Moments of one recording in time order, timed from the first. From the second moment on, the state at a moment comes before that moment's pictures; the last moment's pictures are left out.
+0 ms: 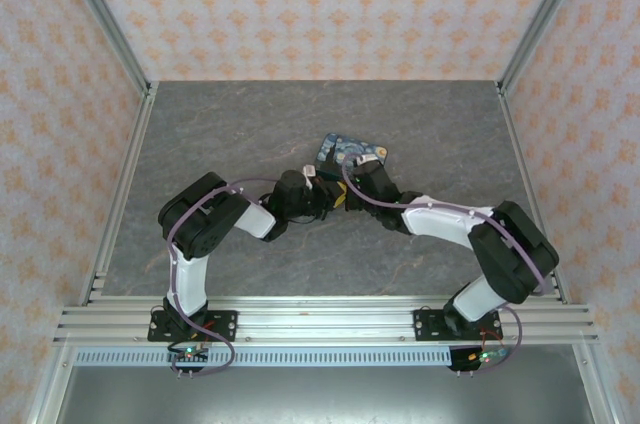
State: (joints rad) left arm -0.63 1.97 0.73 0.88 0.36 -1.56; right arm 0.67 1.53 0.75 0.02 0.14 0.46
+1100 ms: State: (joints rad) left arm -0.62 1.80 0.73 0.49 0.40 -1.24; right arm 0.65 1.42 0.61 0.19 -0.07 0.76
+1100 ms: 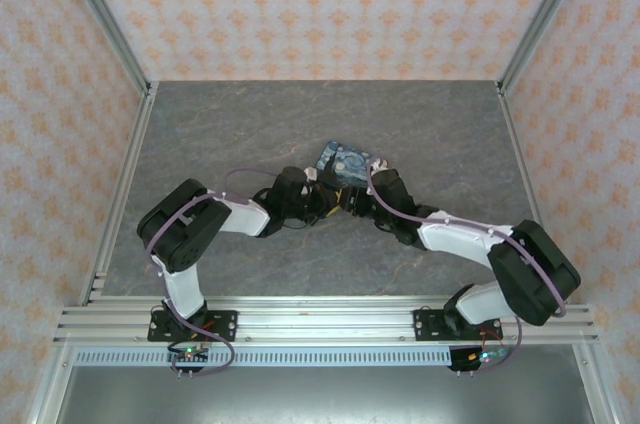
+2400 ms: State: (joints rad) left arm -0.52 1.50 0.68 0.14 0.37 -1.09; right arm 0.47 1.68 0.60 0.41 -0.34 0.69
